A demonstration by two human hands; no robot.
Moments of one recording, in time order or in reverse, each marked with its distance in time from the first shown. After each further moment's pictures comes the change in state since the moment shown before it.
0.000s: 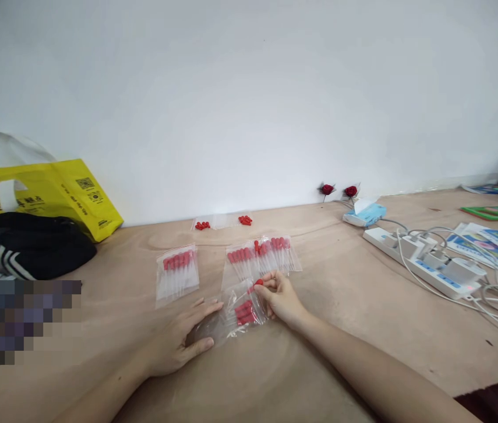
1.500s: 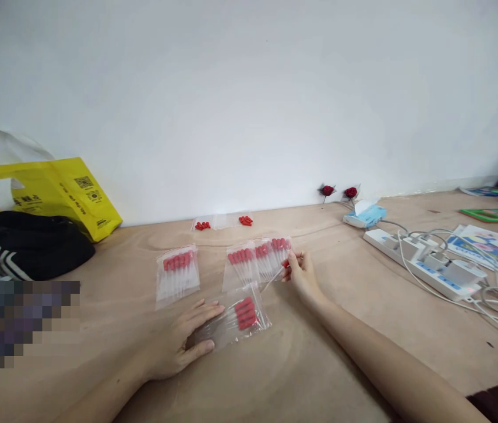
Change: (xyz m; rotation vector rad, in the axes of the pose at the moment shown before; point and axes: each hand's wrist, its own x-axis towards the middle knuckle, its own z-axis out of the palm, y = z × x) left_hand 0.002 0.003 -0.004 -0.051 0.002 0.061; right_hand 0.037 -0.011 -0.041 -0.006 0.324 -0.212
